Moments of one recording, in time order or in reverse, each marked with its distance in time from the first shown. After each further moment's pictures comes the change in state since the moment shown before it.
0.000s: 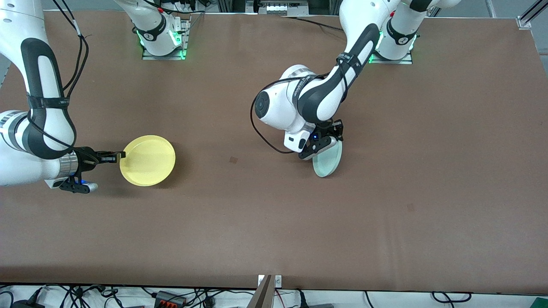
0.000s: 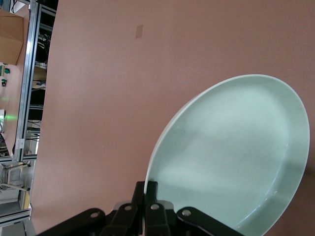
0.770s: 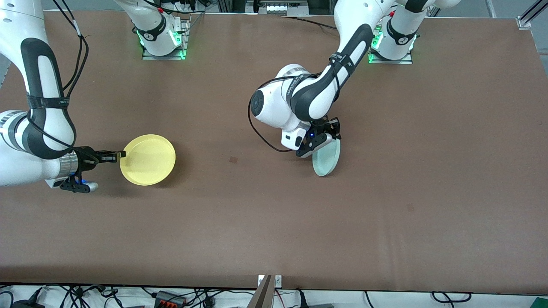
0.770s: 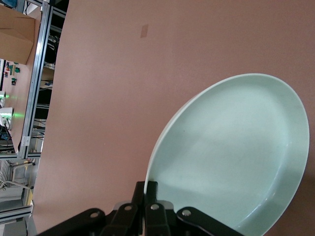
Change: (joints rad) left arm -0.035 0.010 0.009 0.005 0.014 -0.012 -0.054; right arm 0.000 -0.001 0.000 0.000 0.000 -0.009 -0.002
